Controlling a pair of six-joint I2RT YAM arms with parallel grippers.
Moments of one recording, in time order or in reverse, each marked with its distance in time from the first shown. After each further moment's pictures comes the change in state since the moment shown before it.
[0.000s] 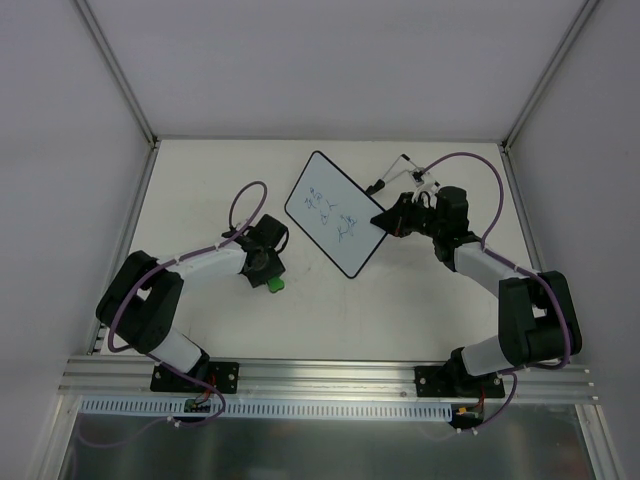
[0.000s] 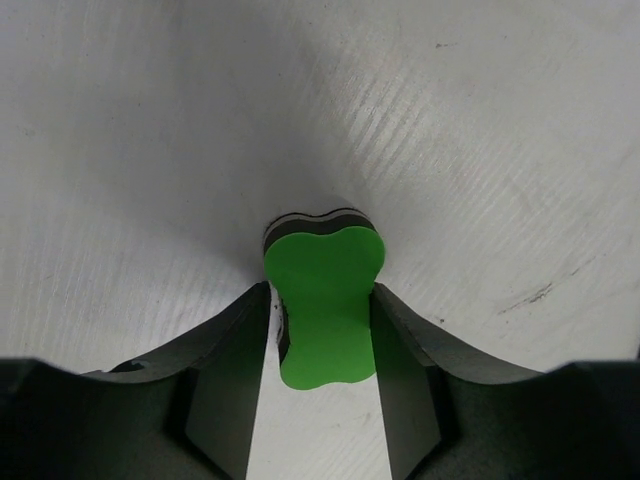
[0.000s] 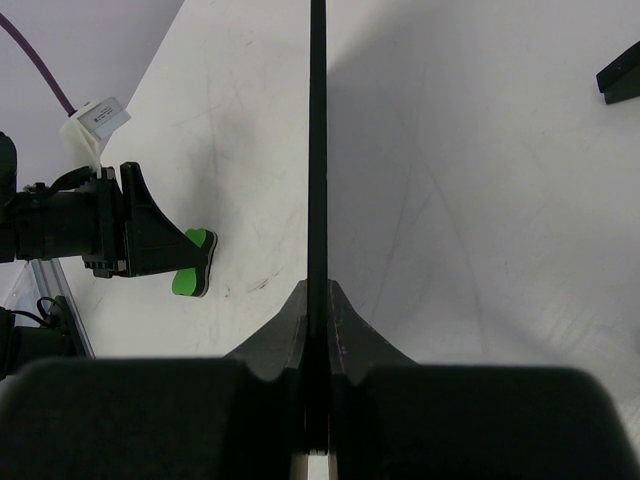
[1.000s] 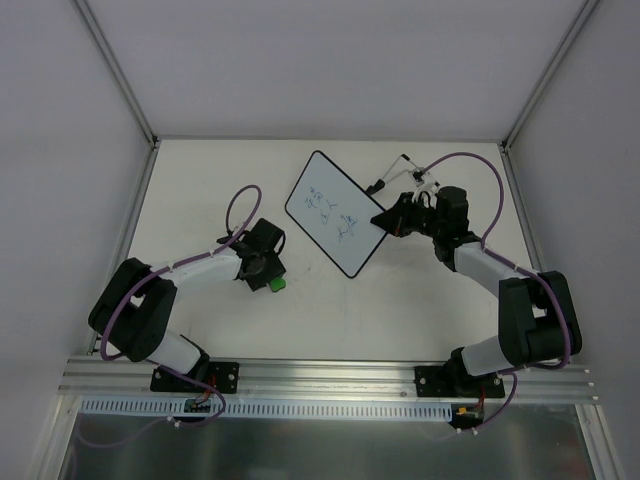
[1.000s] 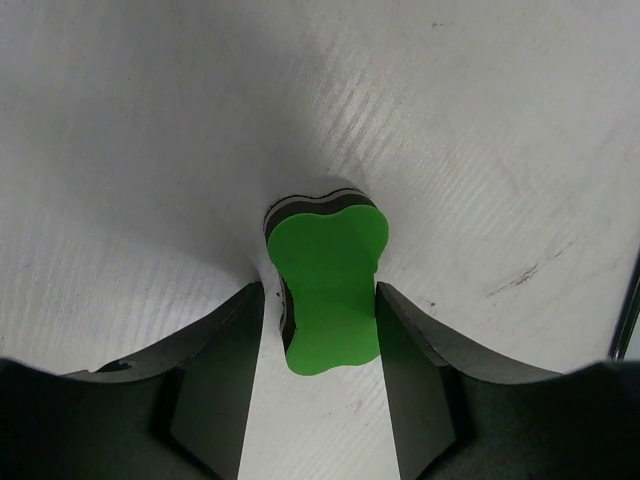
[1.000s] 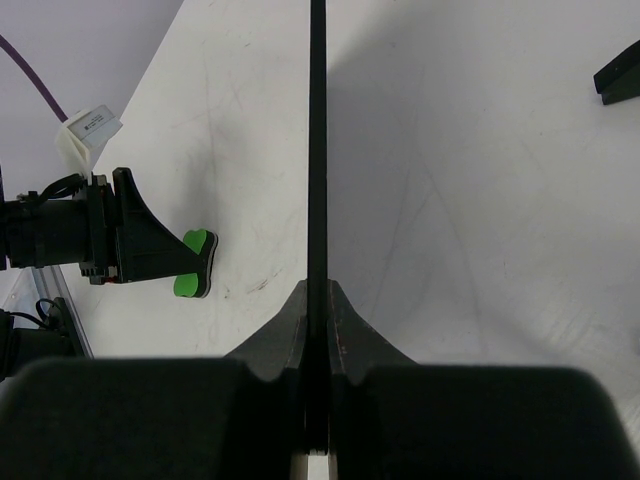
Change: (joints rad) left arm 0.000 -0.052 -0.059 0.052 0.030 -0.035; right arm 0.000 0.000 0.000 0.001 0.004 0.001
